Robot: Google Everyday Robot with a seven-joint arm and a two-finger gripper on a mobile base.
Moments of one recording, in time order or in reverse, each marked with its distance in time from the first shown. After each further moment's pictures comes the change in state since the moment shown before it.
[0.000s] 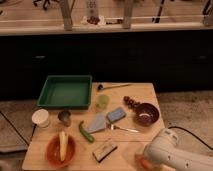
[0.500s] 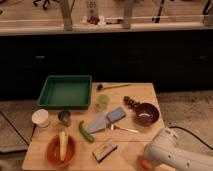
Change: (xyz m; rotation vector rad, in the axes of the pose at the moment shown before) arm 0.000 -0.001 -0.006 -0.007 -0.007 -0.001
